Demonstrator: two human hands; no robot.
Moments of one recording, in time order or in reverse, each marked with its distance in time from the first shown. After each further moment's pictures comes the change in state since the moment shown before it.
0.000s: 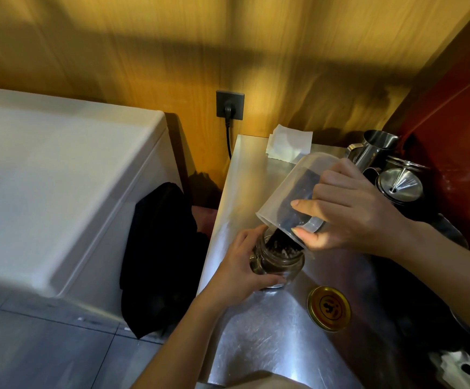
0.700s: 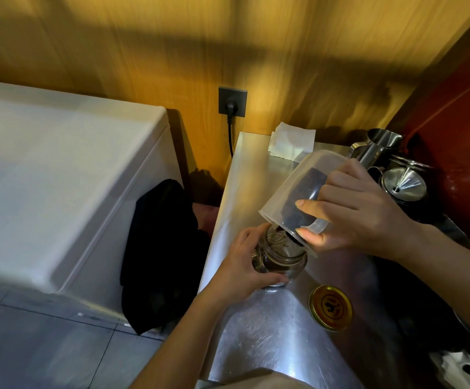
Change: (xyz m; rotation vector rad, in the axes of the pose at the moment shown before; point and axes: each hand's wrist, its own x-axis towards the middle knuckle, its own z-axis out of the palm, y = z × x) left_hand 0.001 -0.005 0.000 -0.017 -0.028 -0.029; right_hand -0.004 -0.001 0.002 -0.049 -0.025 -0.014
